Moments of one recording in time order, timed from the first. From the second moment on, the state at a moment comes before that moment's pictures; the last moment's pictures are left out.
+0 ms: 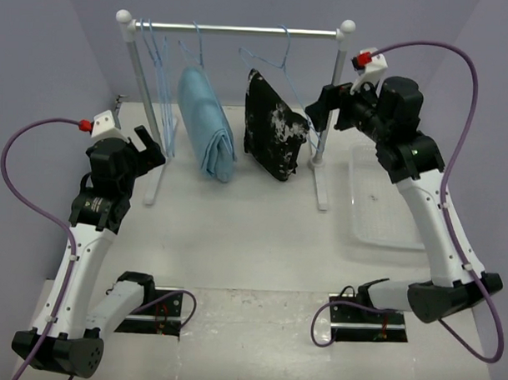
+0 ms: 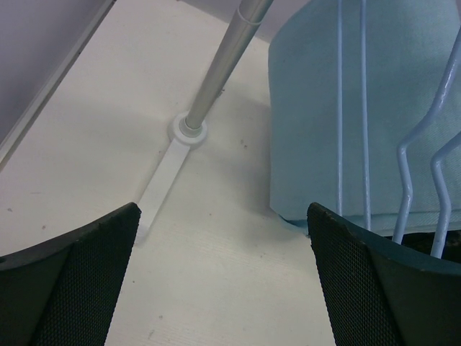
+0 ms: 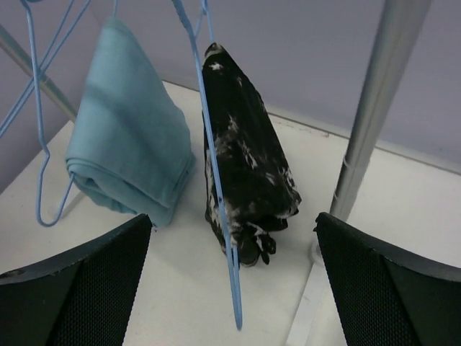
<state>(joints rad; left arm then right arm) -0.12 0.88 1.03 -0.52 -0.30 -0.44 0.31 1.28 1.61 -0.54 -0.20 0.12</state>
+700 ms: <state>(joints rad) -0.12 0.87 1.03 -0.52 -0.26 -0.44 0.44 1.64 1.79 -0.51 -0.10 -0.06</state>
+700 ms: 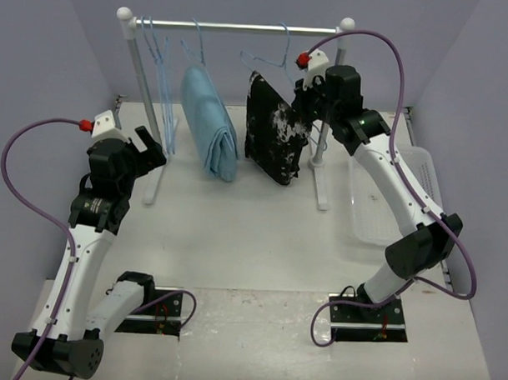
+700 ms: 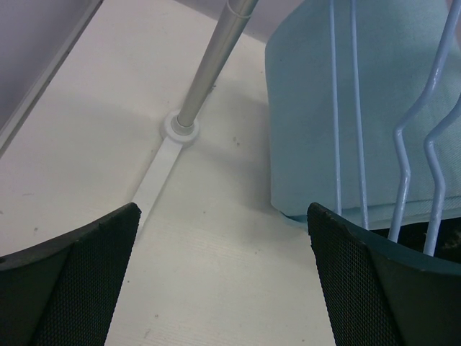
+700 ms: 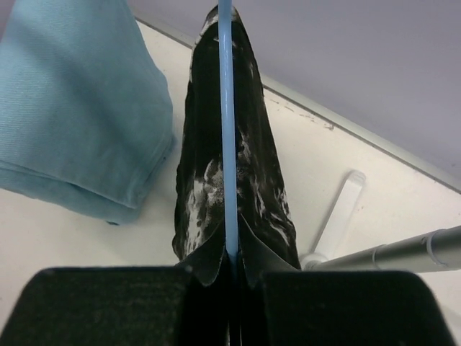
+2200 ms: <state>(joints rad) -0.72 1.30 1.50 -0.18 0.14 -0.48 0.50 1.07 1.24 -0.06 -0.09 0.14</state>
